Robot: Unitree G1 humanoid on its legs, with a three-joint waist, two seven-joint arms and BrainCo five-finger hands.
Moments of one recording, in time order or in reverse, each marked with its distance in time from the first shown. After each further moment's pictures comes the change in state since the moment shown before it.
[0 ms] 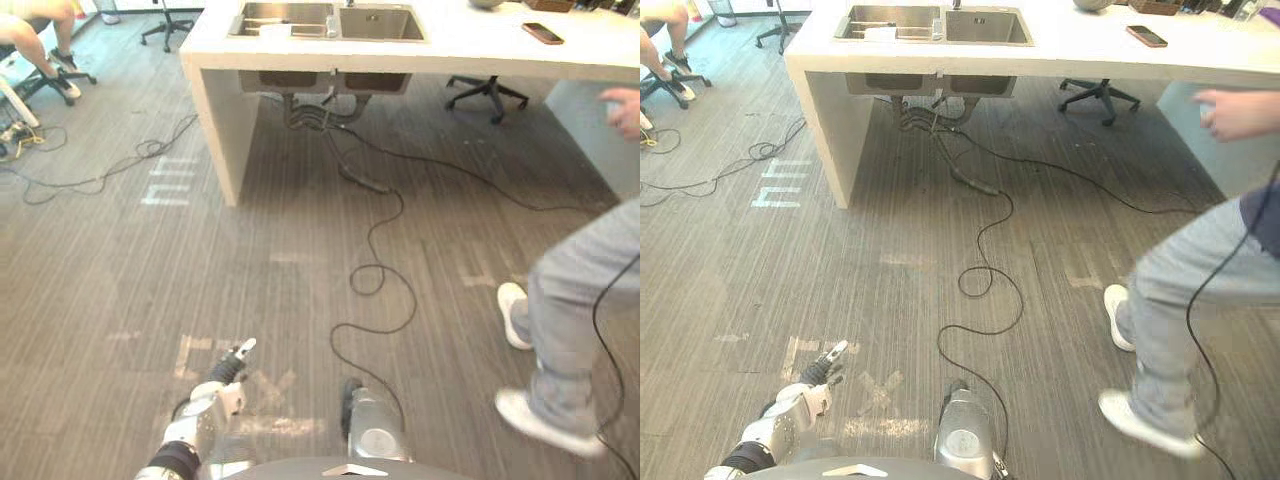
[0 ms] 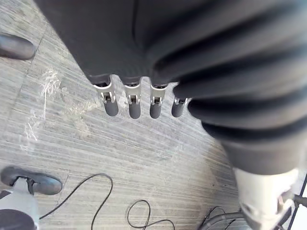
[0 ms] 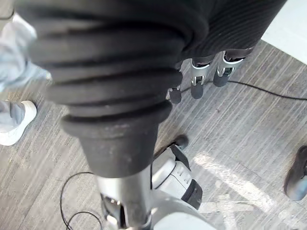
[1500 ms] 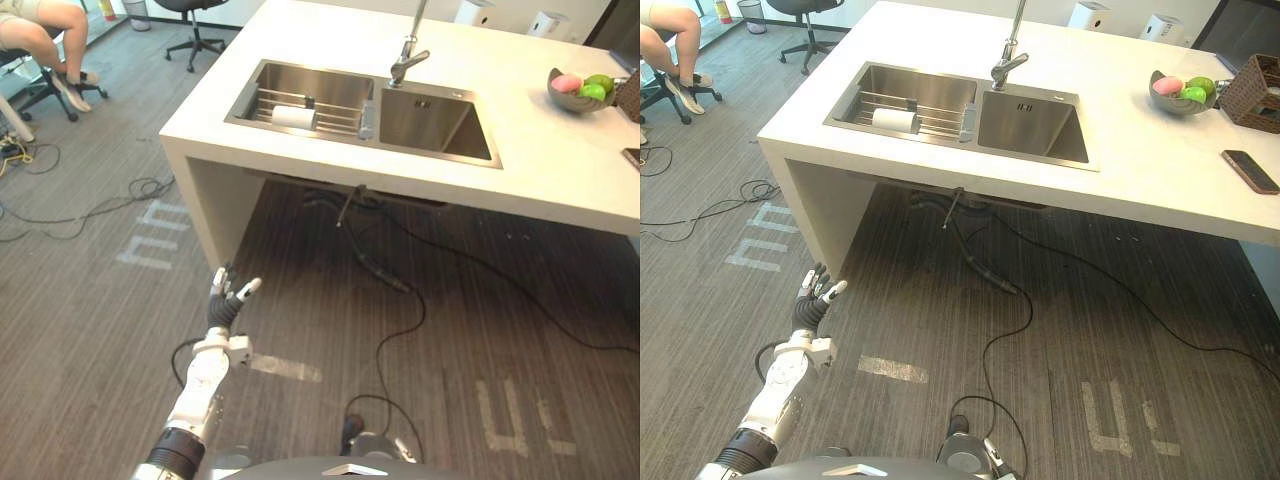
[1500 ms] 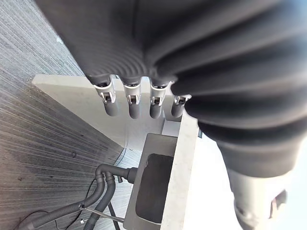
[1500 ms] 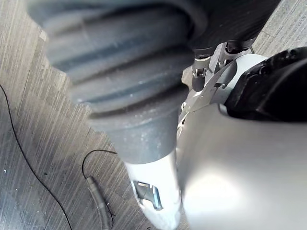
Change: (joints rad) left arm 0.008 0.039 -0.039 -0.411 0.263 -0.361 0.198; right arm -0.039 0.036 -0.067 0.015 0.096 -0.001 0.108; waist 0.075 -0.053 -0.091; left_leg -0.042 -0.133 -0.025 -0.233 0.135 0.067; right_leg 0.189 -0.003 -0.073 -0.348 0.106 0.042
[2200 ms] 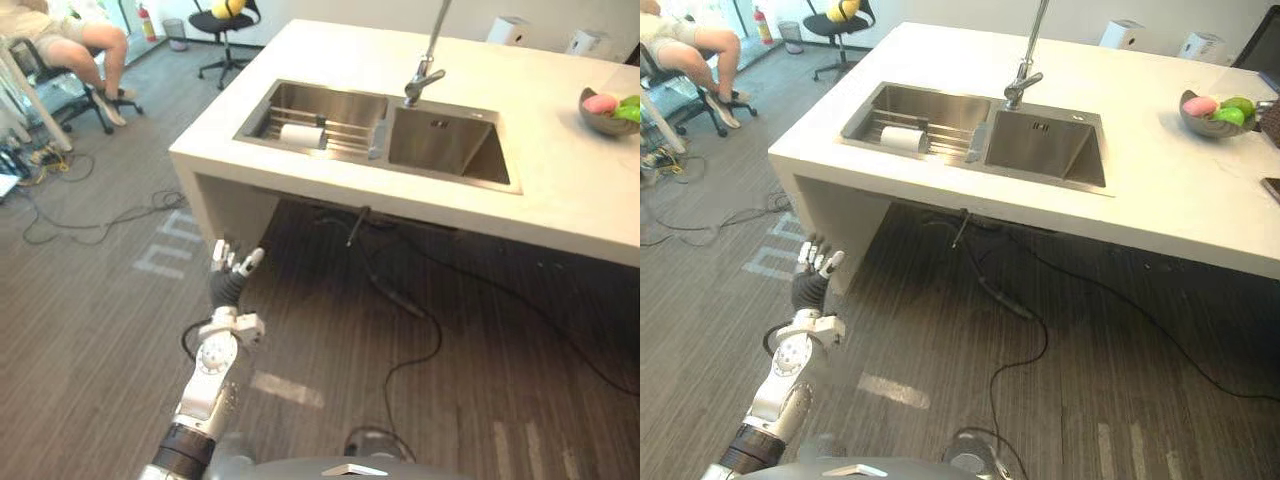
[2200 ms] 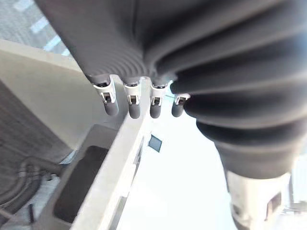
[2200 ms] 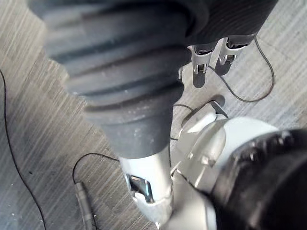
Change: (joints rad) left arm 0.007 -0.063 0.017 -0.335 -0.028 0.050 0.118; right arm 0.031 -0.076 0.012 0.033 -0.042 0.040 -0.128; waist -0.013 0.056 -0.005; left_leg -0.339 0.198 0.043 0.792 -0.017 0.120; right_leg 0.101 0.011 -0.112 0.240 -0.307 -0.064
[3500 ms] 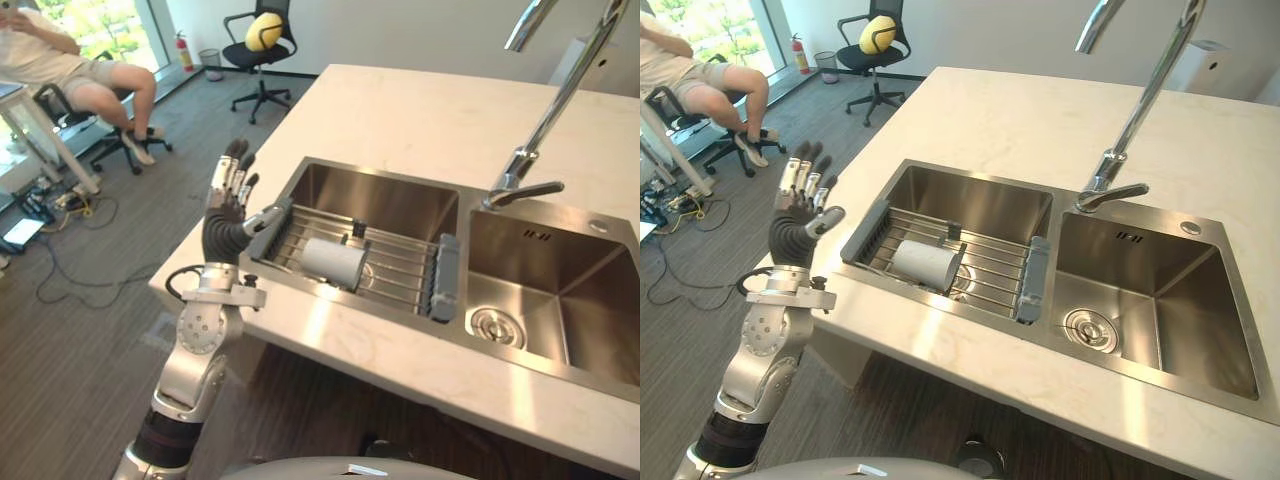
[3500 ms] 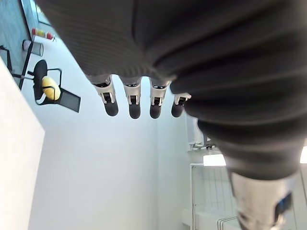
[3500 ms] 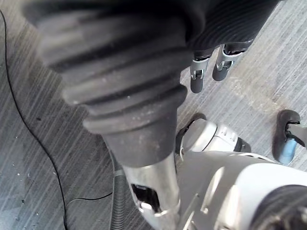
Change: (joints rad) left arm -0.112 0.058 -0.023 -0.354 0.105 0.094 -0.160; right arm 0.027 0.028 -0.231 0.061 -0.035 -0.018 0.079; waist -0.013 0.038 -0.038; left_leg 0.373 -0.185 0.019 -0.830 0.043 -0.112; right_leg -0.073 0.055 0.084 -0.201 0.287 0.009
